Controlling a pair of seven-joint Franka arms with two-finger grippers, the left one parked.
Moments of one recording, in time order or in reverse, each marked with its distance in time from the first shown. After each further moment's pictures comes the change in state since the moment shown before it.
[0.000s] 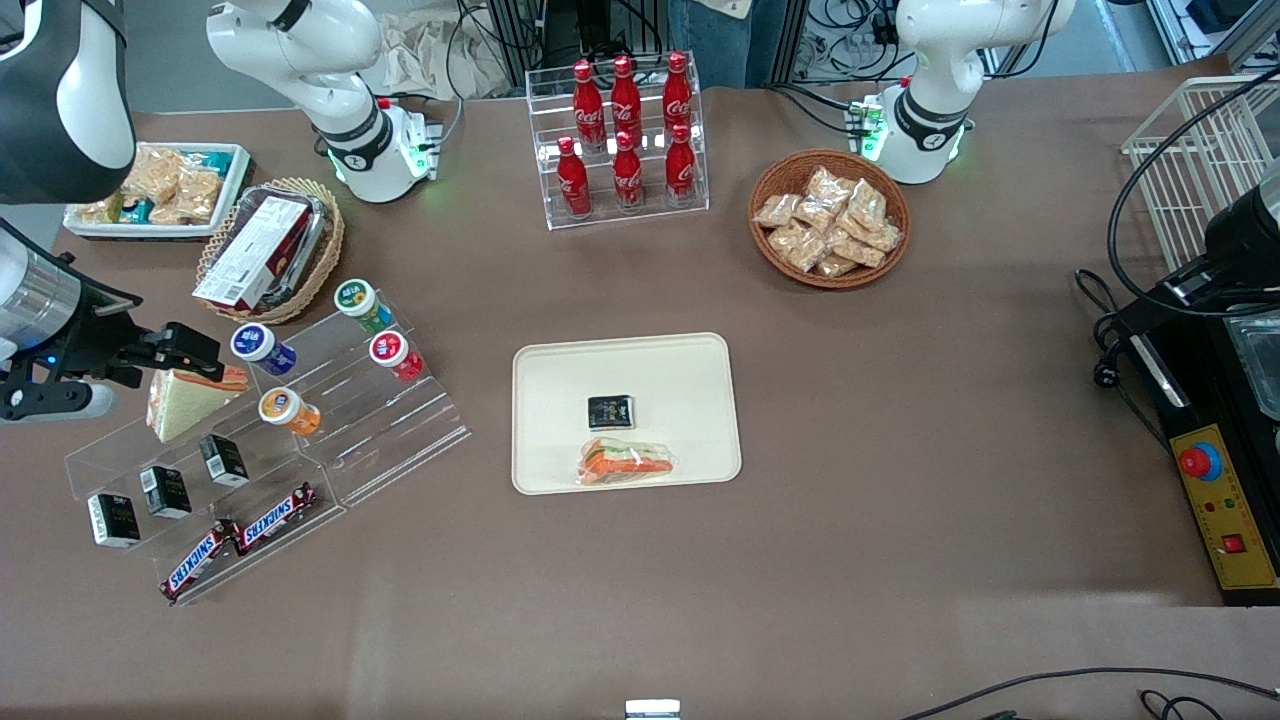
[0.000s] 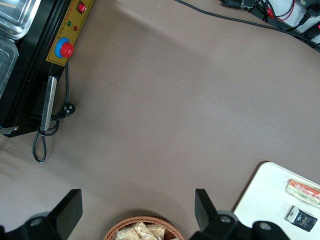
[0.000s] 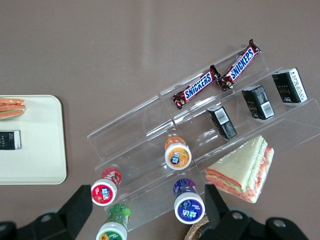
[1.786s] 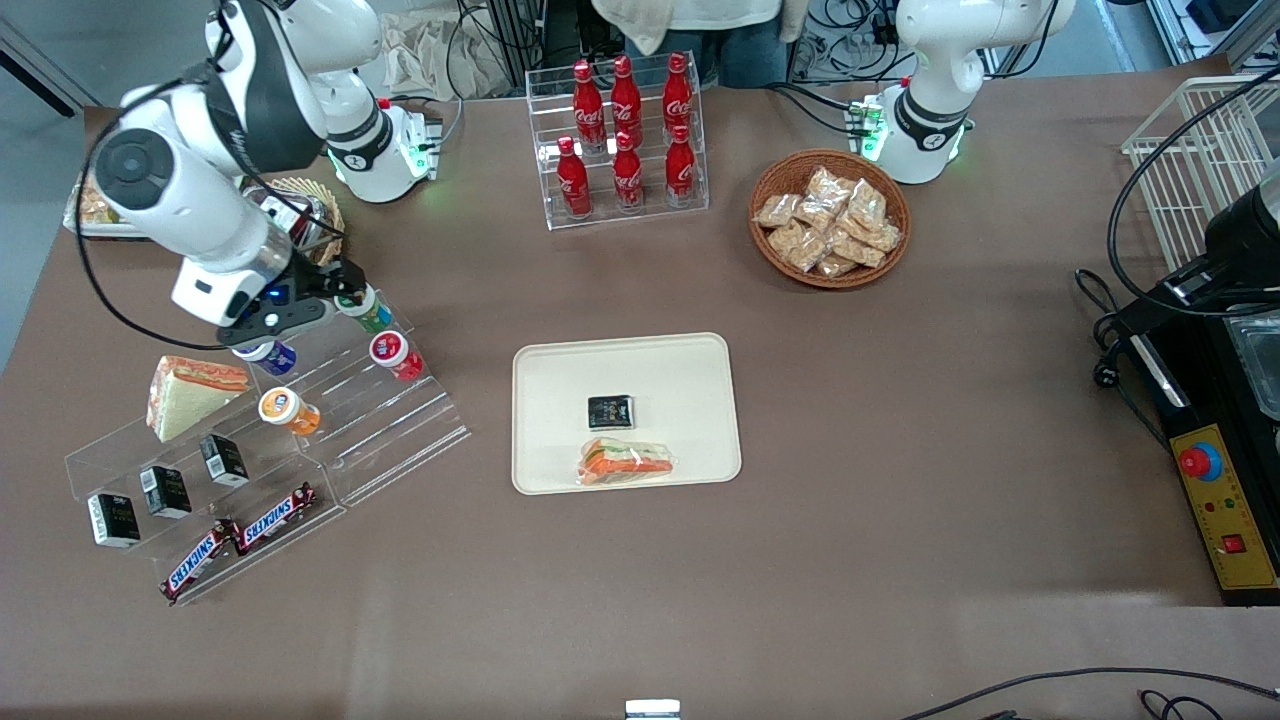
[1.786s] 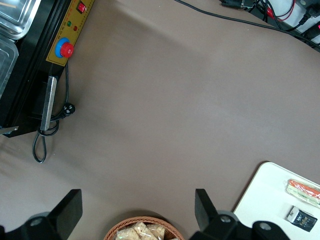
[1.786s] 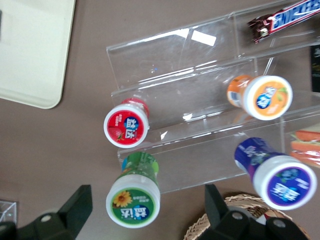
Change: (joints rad) arm 0.135 -0.306 0.048 -0.728 0.001 0.310 -0.098
